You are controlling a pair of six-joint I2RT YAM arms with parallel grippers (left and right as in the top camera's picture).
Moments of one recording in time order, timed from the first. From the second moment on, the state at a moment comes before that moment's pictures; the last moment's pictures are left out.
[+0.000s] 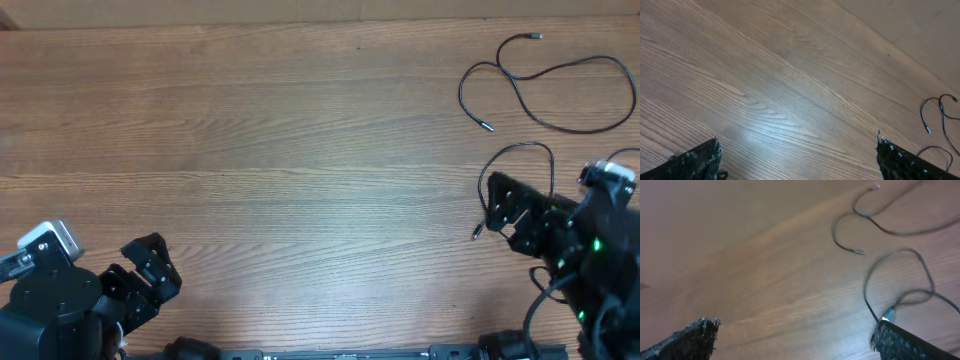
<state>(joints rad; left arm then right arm) -0.32 0.85 1.72 -1.69 -0.30 -0.84 0.13 0.68 1.17 -1.03 0.03 0.49</state>
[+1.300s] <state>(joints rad) -0.32 0.85 1.72 -1.69 -0.30 -0.84 0.11 0.01 0.11 -0.07 -0.01 0.39</state>
